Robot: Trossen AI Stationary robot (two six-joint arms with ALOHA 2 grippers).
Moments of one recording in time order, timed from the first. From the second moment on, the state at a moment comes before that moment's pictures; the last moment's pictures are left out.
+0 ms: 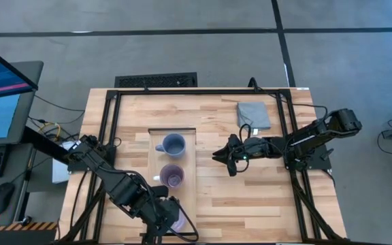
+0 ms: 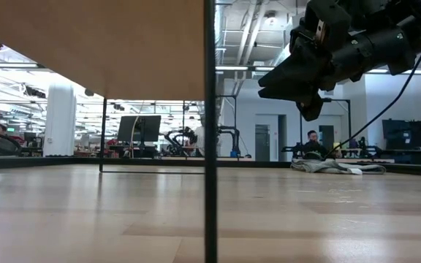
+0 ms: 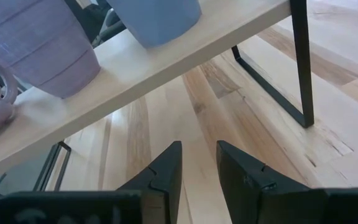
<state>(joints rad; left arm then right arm) -0.66 1.92 2.13 -1.29 0.09 -0.71 0.15 1.41 0.45 0.62 0.10 0.49</state>
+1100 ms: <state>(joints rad) -0.63 1.91 2.13 -1.28 0.10 -0.67 0.15 1.41 0.45 0.62 0.10 0.49</state>
